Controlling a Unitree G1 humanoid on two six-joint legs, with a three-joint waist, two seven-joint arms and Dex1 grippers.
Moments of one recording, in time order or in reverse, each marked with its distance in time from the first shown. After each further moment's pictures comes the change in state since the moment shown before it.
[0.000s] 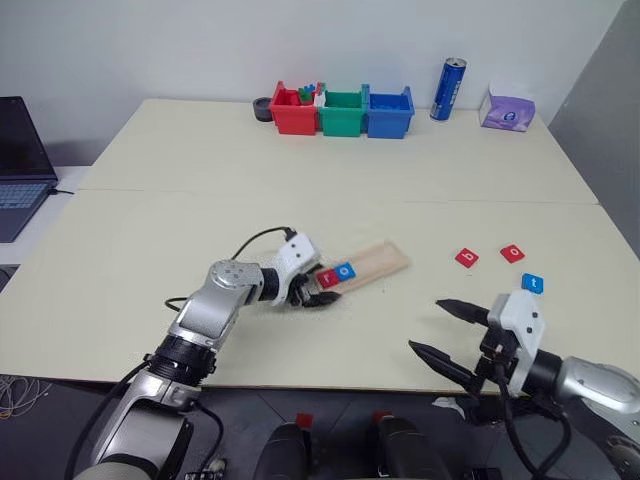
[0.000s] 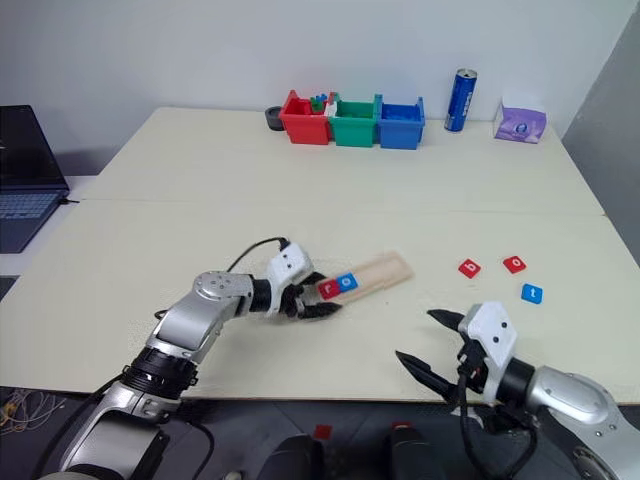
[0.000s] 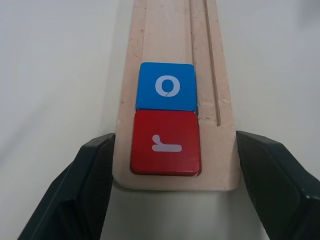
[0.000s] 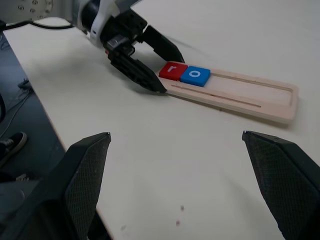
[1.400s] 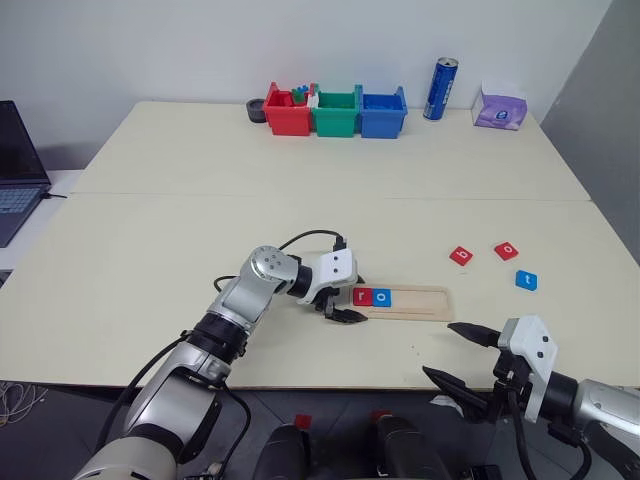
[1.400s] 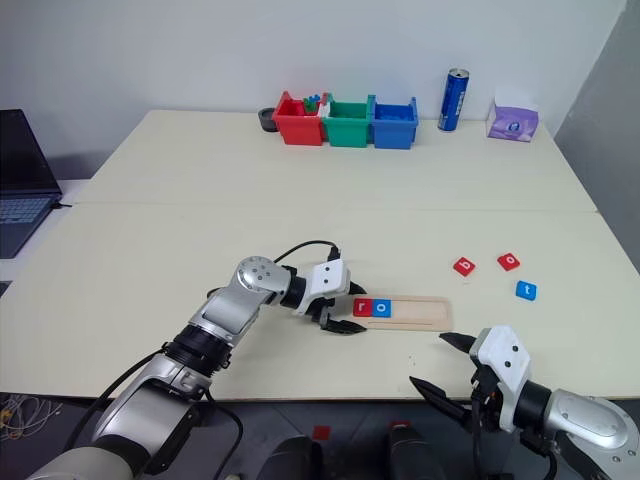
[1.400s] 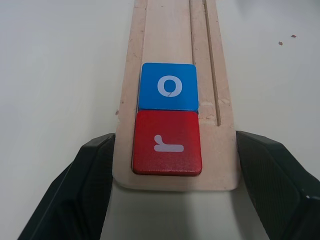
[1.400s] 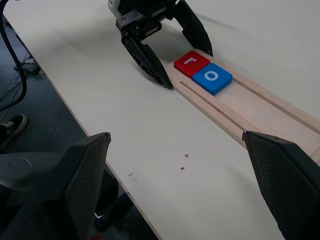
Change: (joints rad) left arm -0.152 -0.109 -0.102 0.223 0.153 -0.244 -0.168; right arm 0.098 -0.010 -0.016 0.000 -0.048 -0.038 0.047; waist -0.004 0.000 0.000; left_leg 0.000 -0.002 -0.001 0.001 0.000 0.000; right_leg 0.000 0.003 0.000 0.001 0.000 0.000
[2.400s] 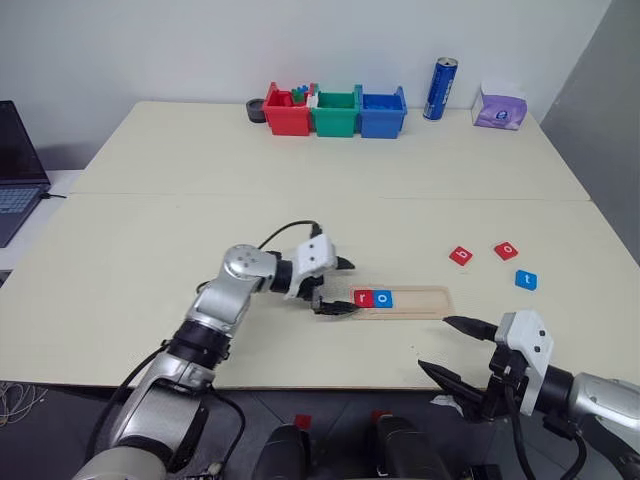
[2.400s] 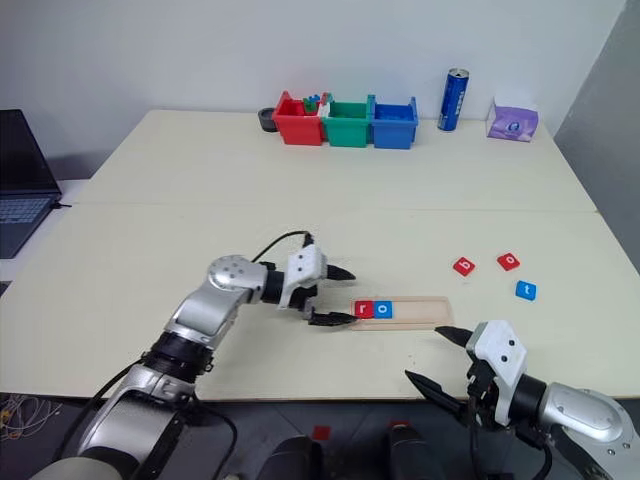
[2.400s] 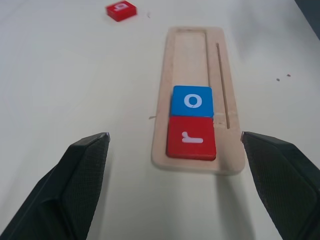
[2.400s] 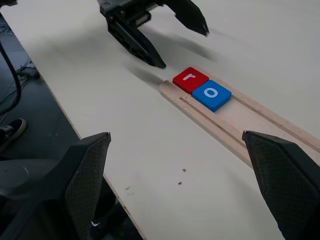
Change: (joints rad) left arm 0.110 0.088 0.178 -0.128 -0.165 0.017 -0.005; right arm -0.053 0.017 0.003 0.018 -0.001 0.000 -0.013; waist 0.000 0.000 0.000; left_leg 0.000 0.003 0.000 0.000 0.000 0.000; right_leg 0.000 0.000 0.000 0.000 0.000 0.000
